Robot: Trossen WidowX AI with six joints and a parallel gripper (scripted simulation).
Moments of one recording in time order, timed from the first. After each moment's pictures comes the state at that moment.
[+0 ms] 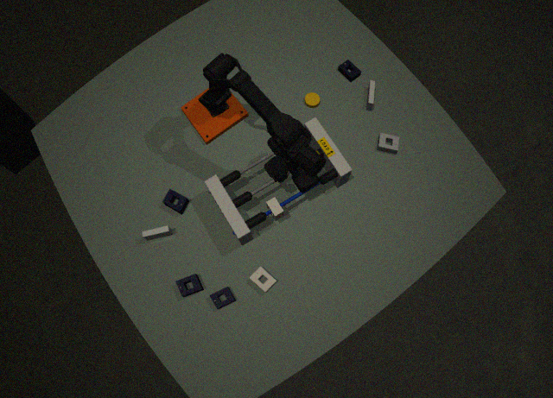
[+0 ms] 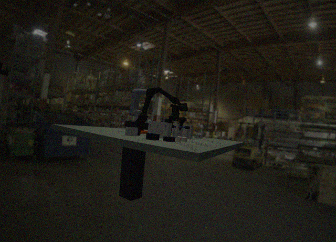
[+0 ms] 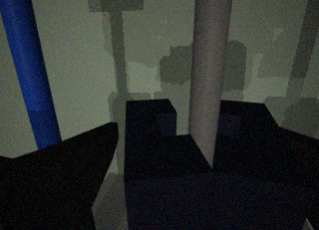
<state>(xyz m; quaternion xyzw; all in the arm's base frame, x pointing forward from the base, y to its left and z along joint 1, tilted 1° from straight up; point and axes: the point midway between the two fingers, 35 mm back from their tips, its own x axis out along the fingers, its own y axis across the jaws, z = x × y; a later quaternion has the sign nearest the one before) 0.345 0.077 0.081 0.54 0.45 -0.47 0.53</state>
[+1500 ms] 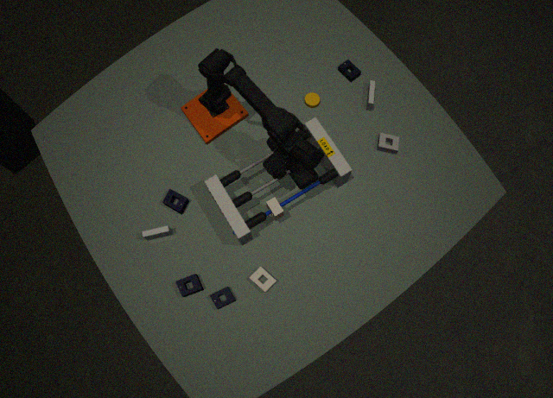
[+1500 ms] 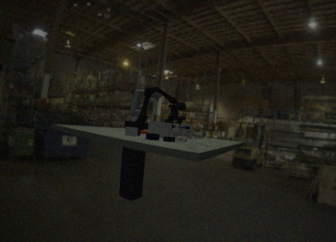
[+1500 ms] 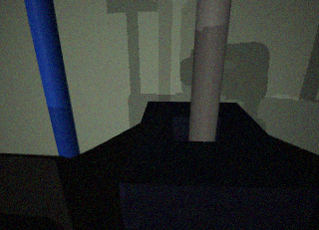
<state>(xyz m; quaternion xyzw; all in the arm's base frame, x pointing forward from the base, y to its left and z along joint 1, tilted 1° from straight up) 0.344 0.077 0.085 0.56 0.43 -0.44 0.56</state>
